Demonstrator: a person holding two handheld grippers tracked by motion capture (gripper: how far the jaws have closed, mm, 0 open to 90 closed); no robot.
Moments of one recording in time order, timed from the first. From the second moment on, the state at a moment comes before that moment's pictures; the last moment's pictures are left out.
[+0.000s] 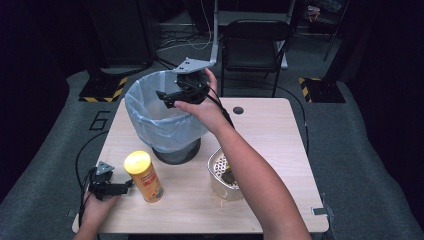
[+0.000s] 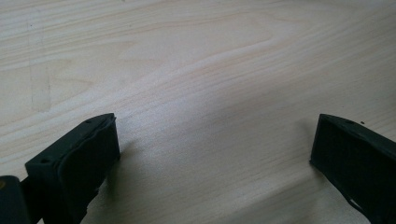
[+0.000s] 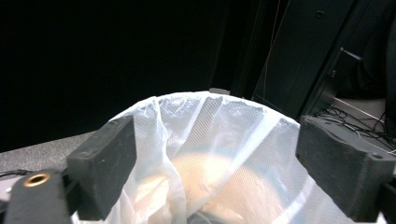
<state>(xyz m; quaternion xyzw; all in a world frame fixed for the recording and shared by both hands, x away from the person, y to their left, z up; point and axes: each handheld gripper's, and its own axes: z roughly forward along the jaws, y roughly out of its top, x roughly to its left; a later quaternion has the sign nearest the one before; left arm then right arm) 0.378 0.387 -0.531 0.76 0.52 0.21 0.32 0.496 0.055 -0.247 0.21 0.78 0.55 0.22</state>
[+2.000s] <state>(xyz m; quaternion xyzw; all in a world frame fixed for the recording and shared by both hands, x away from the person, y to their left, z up) 0.317 0.346 -0.439 0.78 0.36 0.13 0.49 0.410 -0.154 -0.344 0.29 0.76 0.52 0.27</state>
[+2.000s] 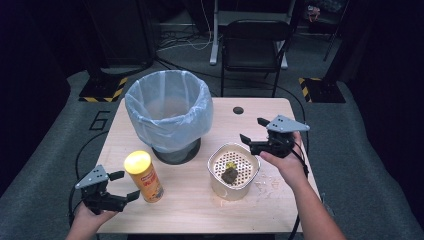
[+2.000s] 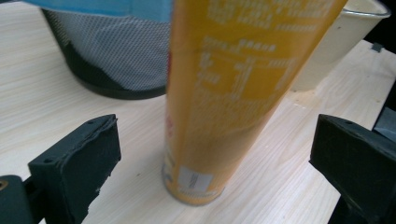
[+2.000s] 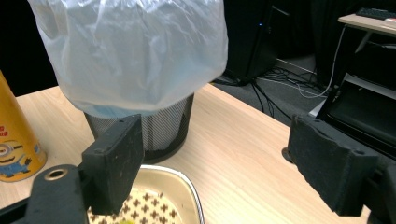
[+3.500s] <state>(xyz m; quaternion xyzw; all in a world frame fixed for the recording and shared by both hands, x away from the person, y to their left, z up) 0.328 0.311 -0.470 0.80 0.33 0.16 0.47 0.394 -0.236 -0.448 0.43 0.71 0.50 0.25</state>
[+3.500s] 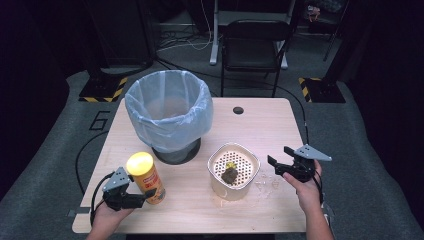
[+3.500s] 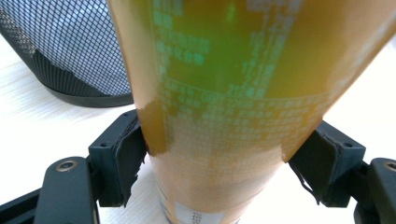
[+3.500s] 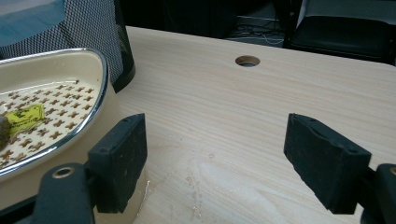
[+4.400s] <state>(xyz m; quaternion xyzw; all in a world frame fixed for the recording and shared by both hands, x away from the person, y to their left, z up) 0.335 0.312 -0.348 0.79 0.34 0.16 0.49 0.397 -0.242 -0.464 0.45 0.71 0.48 0.25</state>
